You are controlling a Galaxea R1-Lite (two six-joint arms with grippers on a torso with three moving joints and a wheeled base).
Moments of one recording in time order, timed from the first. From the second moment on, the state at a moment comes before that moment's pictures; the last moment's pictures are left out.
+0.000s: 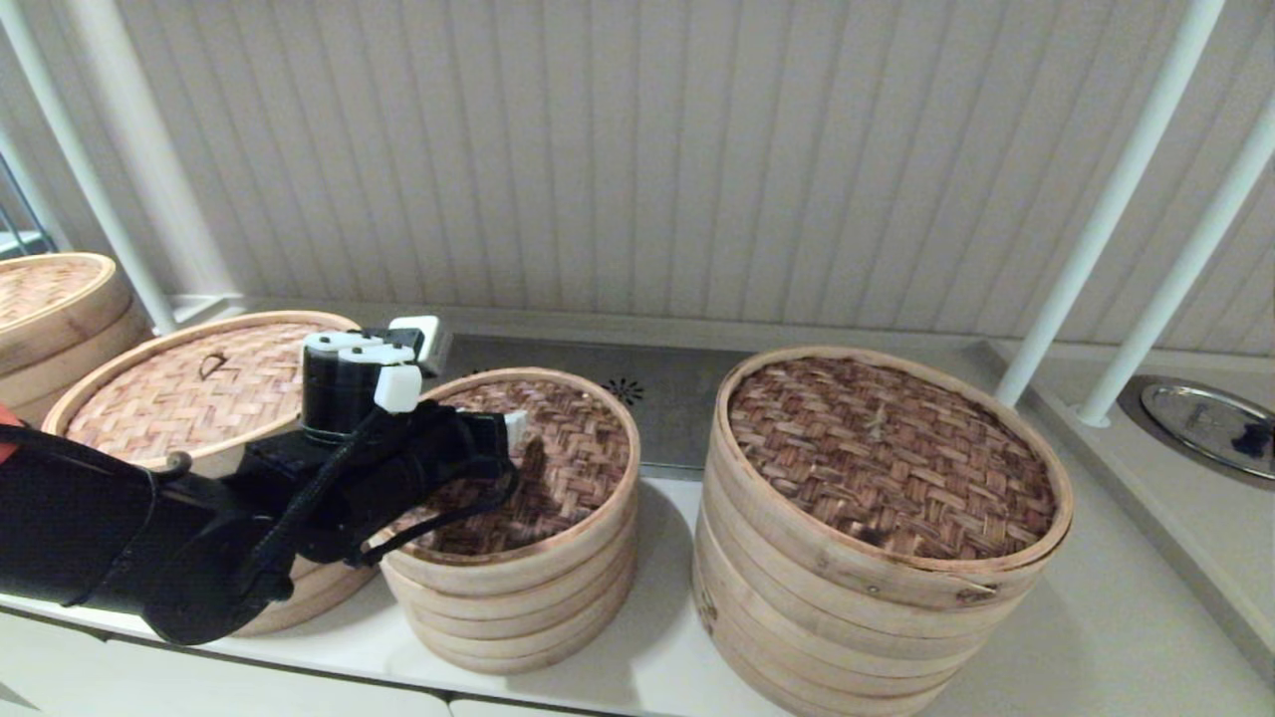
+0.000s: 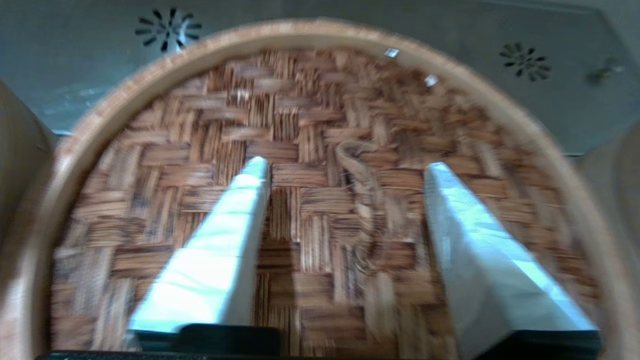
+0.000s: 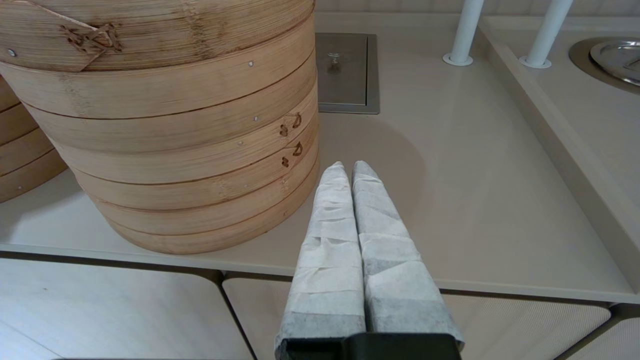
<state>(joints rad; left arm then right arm) -0.52 1.79 -0.76 -0.71 0.22 -0.24 0.01 0.01 0.00 0.00 -0.01 0.05</state>
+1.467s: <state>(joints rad) -0.03 0.66 -0.74 0.20 -0.06 -0.06 0.01 0.01 0.00 0.00 -0.01 0.05</state>
